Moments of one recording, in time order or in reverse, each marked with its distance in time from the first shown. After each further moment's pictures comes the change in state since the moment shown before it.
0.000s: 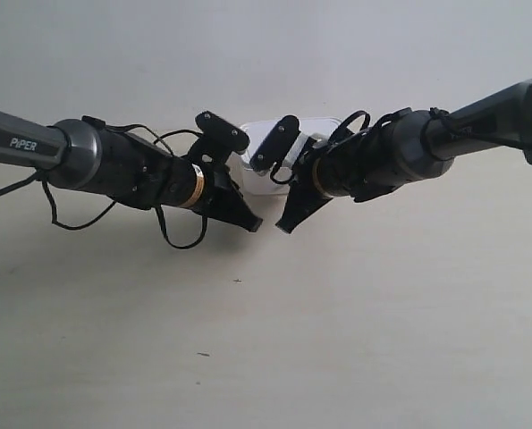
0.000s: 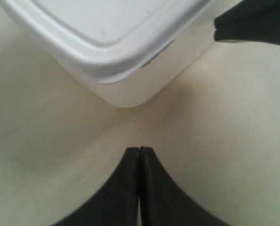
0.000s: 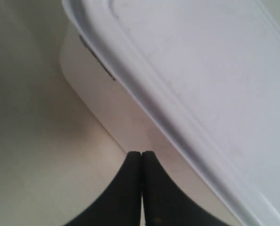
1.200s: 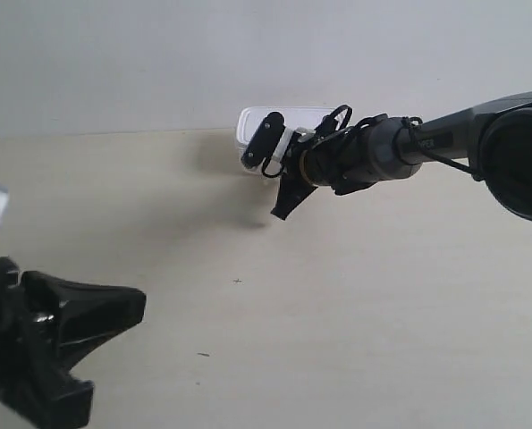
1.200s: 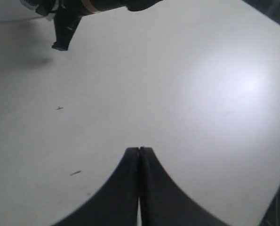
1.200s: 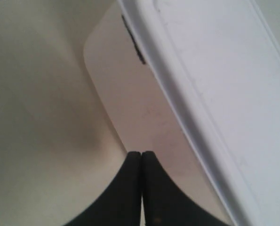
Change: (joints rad) left arm -0.283 -1.322 1.052 -0.031 -0.045 -0.457; right arm -0.015 0.152 -0.225 -0.002 0.018 -0.125
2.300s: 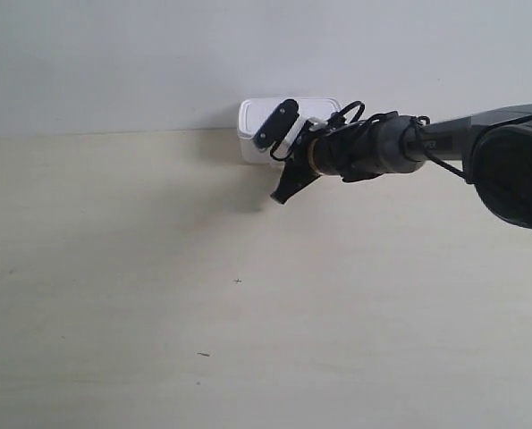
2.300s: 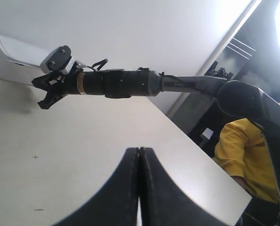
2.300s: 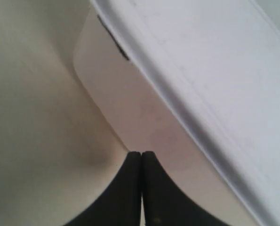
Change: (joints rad) left arm -0.006 -0.825 0.346 -0.175 0.095 -0.164; right arm -0.067 0.095 -0.161 0.068 -0.114 0.030
